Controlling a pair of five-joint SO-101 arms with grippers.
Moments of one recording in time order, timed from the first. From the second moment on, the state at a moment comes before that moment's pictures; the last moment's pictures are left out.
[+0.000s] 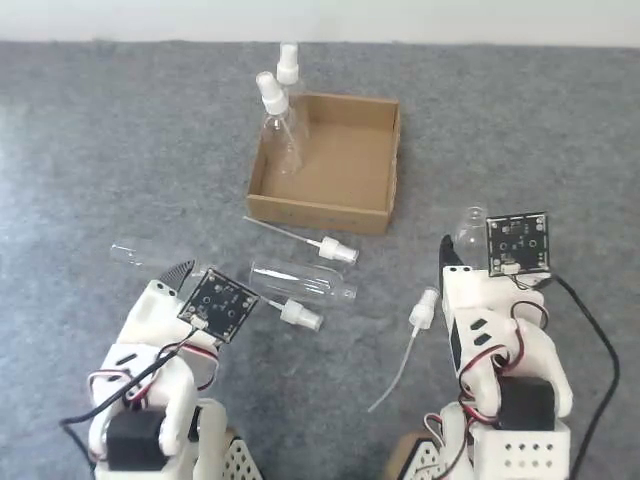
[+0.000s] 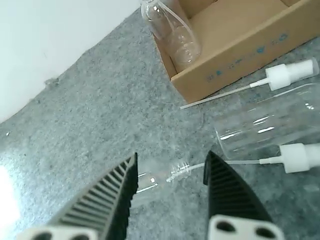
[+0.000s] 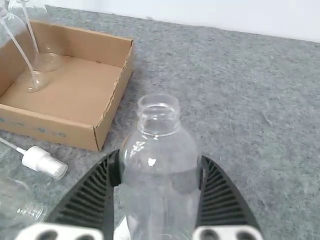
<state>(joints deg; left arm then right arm) -5.9 -103.5 74.6 76.8 -31.5 -3.2 -85.5 67.4 56.3 4.8</state>
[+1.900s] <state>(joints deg) 20.2 -47.0 60.5 77.8 -45.8 3.6 -85.5 67.4 54.7 4.8</state>
